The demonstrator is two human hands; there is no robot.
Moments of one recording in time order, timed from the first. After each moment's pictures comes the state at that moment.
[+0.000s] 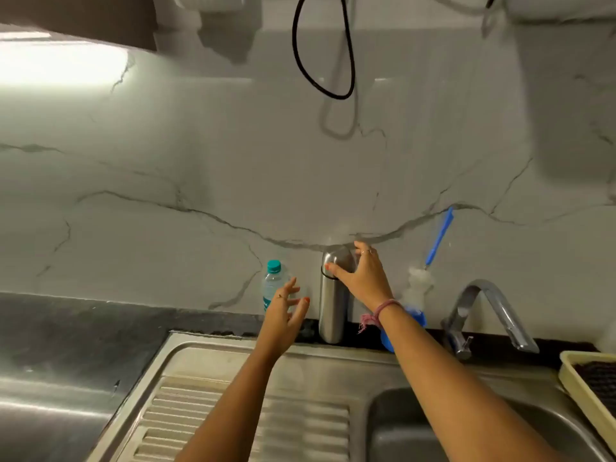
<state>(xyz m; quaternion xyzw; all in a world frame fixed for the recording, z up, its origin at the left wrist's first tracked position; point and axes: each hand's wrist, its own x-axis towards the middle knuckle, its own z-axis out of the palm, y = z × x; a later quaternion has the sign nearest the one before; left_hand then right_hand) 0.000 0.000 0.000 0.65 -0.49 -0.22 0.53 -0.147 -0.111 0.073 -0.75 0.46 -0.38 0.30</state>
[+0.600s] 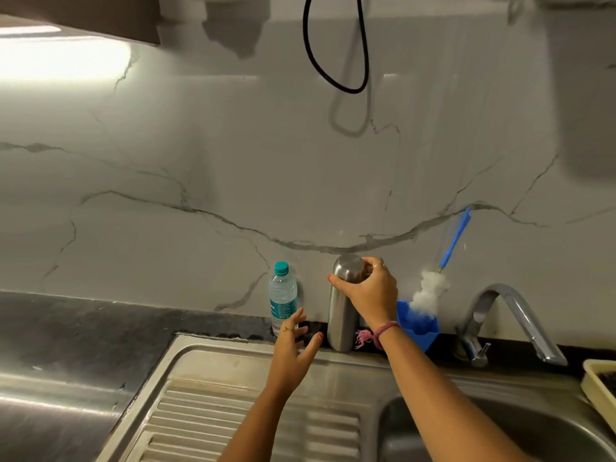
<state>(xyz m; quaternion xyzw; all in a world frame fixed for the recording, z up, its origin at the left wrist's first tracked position) -0.011 0.018 -0.050 0.67 -0.43 -0.28 0.54 -0.135 -0.096 0.051 -0.70 0.49 -0.46 0.25</state>
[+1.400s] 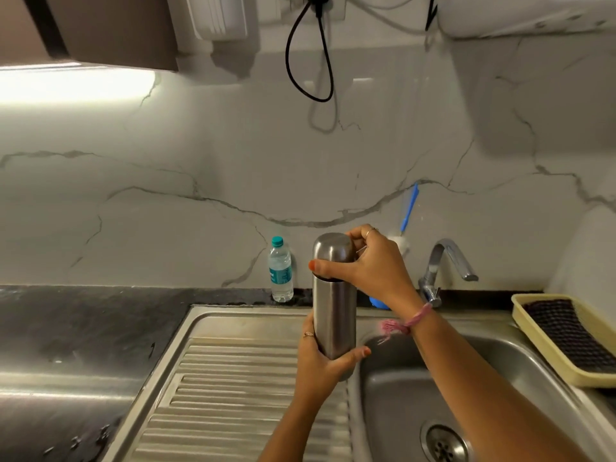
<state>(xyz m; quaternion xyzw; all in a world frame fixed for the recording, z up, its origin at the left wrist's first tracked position) -0.124 0.156 -0.008 0.59 -0.47 -0.29 0.59 -0.225 0.090 0.167 -0.77 0.39 -0.41 0.29</state>
